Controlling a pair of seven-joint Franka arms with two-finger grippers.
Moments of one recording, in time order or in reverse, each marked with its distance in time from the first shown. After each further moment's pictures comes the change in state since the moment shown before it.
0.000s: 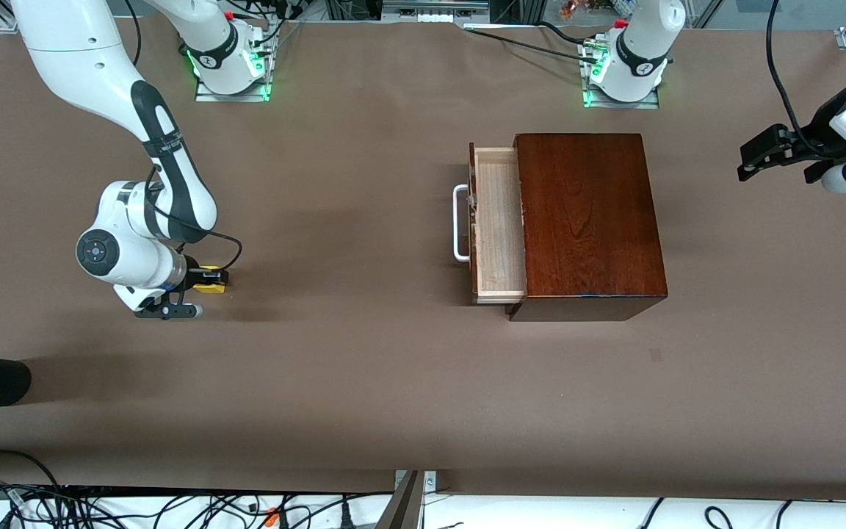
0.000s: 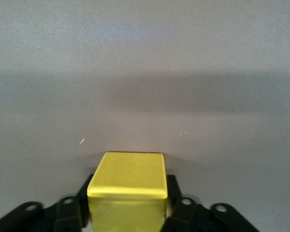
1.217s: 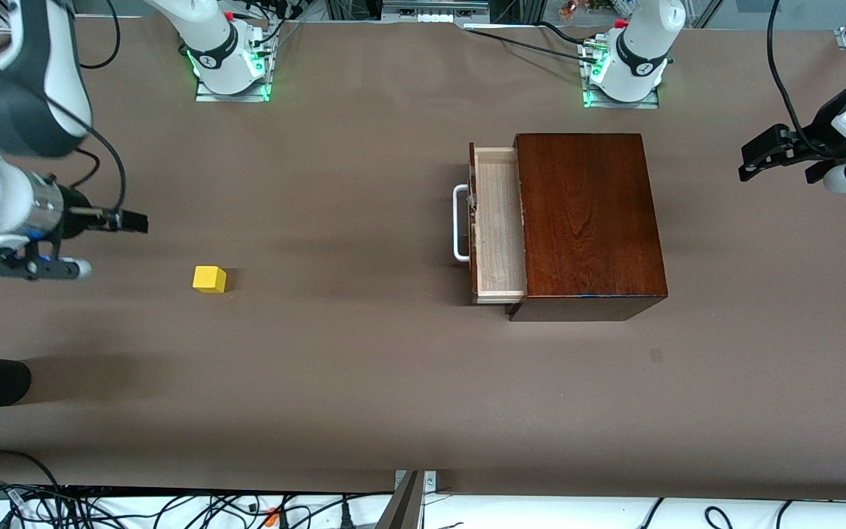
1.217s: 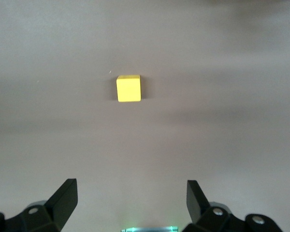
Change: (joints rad) left arm 0.000 0.000 0.001 0.001 0.000 0.001 0.000; right arm 0.014 -0.334 -0.049 0.381 -0.138 -0.814 0.119
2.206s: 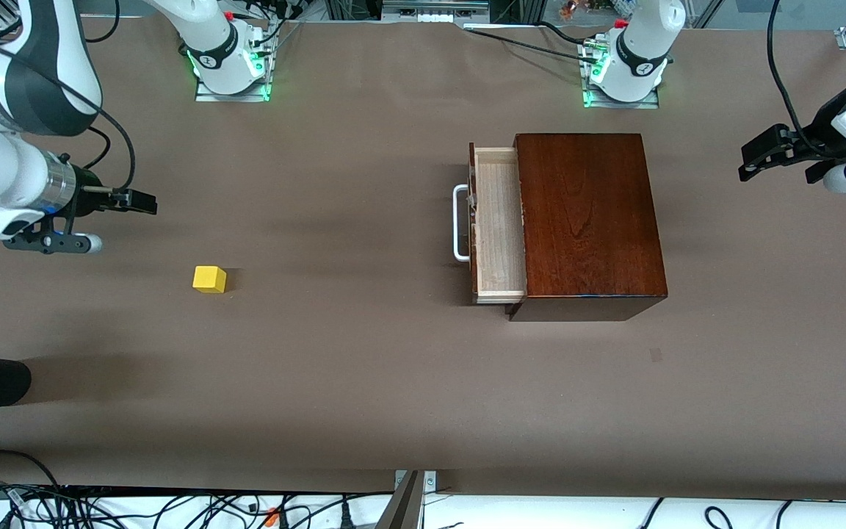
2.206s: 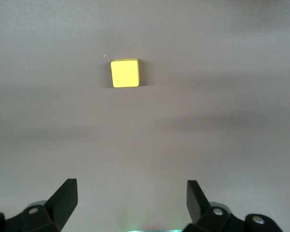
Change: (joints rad) left arm 0.000 0.000 0.000 0.000 0.000 0.000 0.002; right arm -0.001 -0.144 -0.007 -0.302 -0.002 0.182 -0.001
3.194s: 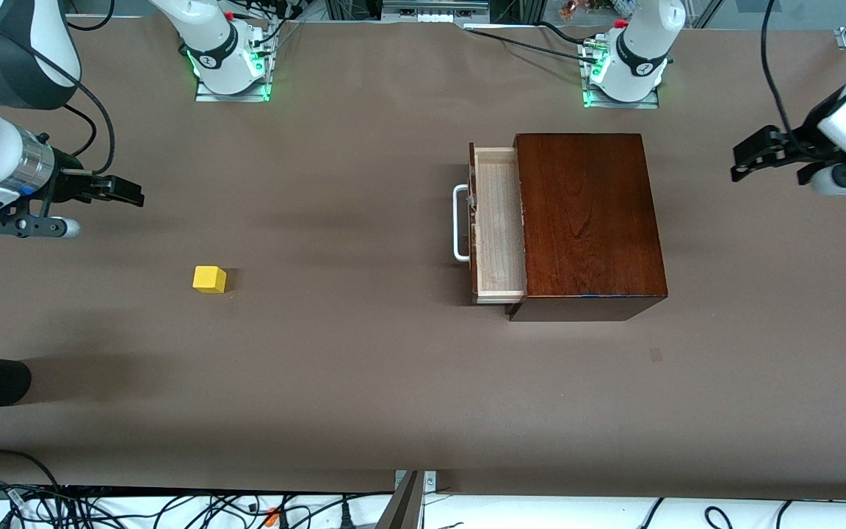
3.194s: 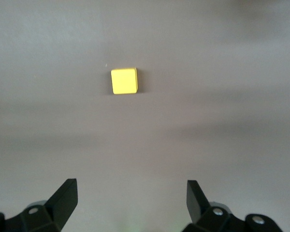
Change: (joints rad) left arm -0.022 0.029 -0.028 -0.005 -0.042 -0.006 0.053; right arm -0.258 -0.051 0.245 0.013 -0.014 0.008 -0.002
